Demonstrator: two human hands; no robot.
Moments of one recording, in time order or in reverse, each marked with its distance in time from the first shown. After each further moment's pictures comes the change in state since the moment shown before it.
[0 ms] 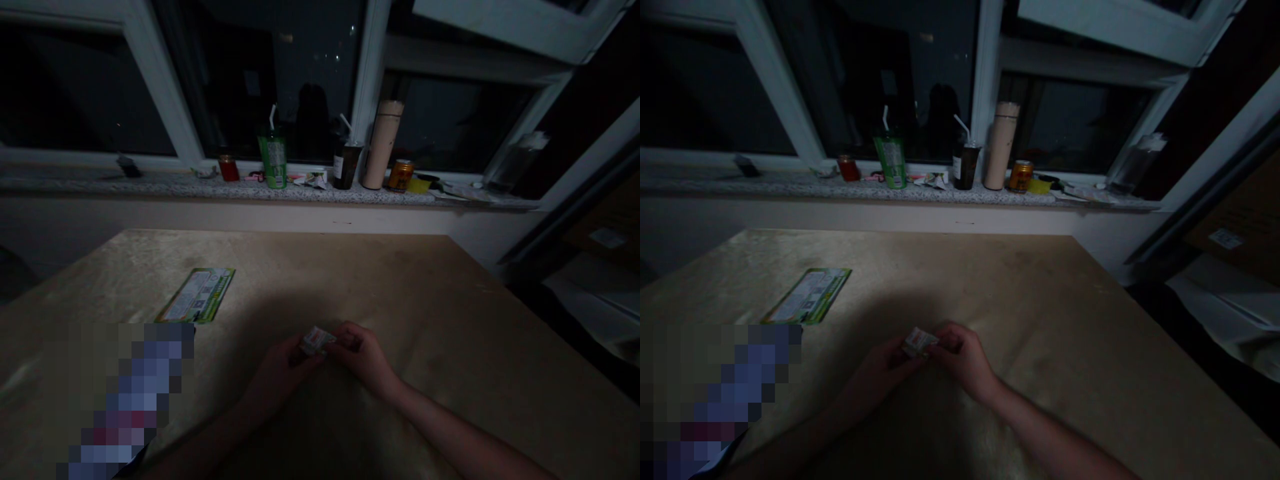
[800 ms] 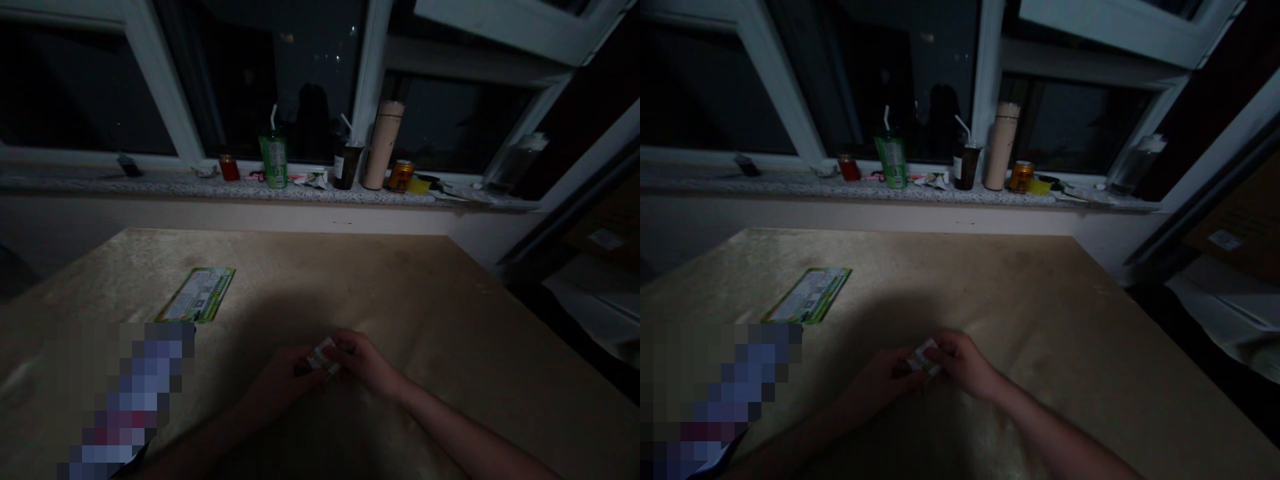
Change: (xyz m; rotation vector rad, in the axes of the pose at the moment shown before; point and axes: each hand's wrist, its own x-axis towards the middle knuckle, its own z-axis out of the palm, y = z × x) left_hand -0.003 0.000 0.001 0.081 -0.182 -0.058; right_hand 0.000 -0.004 -0.003 0.052 -0.287 0.065
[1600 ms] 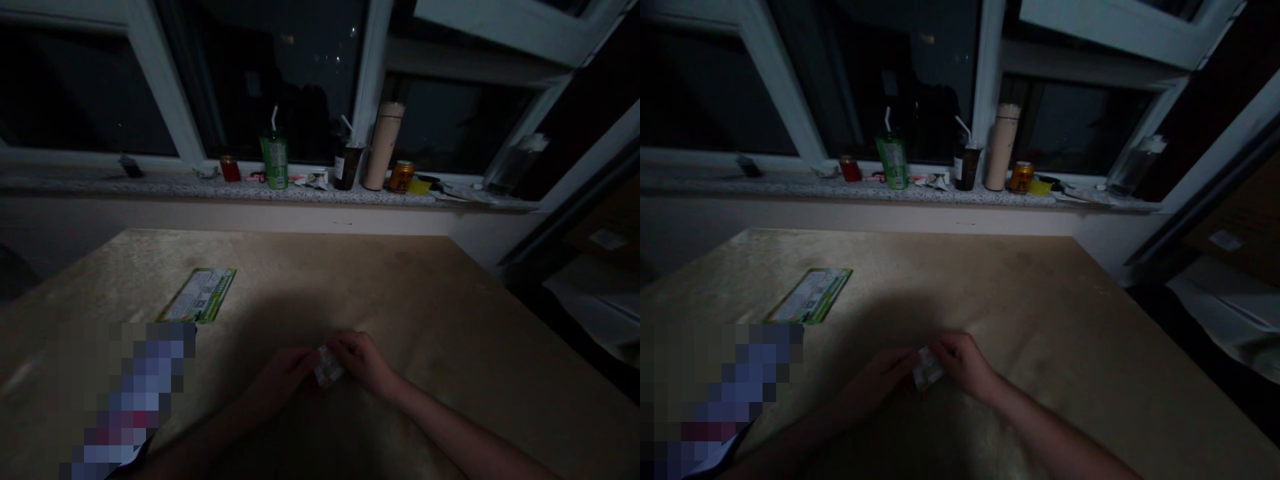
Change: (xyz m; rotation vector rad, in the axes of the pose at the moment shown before) left_hand 0.000 0.003 -0.004 0.022 -0.034 0.005; right_hand 0.003 0.002 0.001 -0.329 0.139 -0.160
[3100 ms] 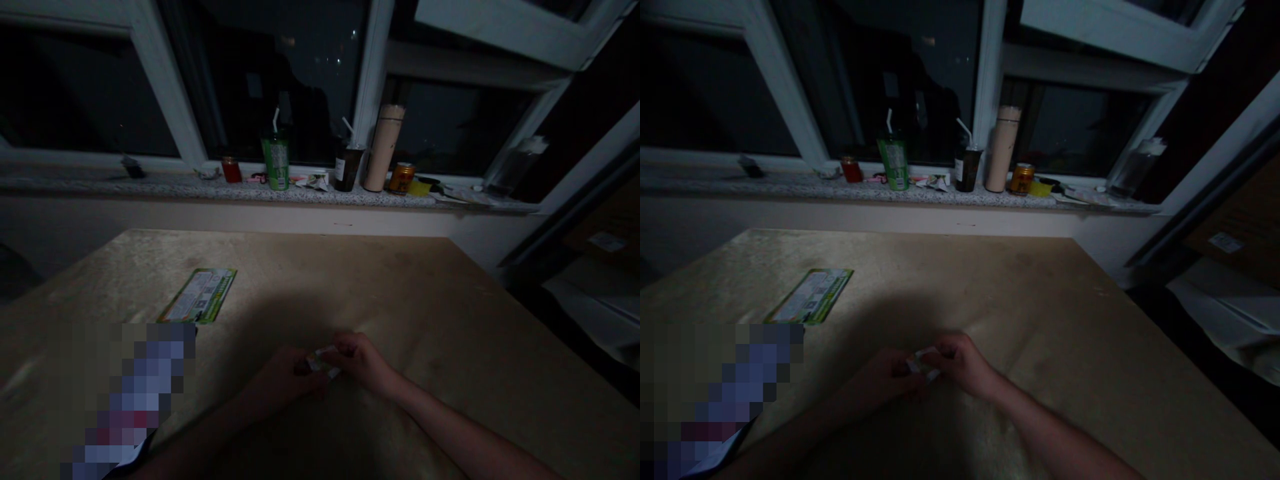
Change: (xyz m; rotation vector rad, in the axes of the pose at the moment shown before) left_hand 0.002 -0.005 -0.004 0.029 -0.079 -0.046; right_hand 0.001 -0.001 0.000 0.202 -0.093 0.110
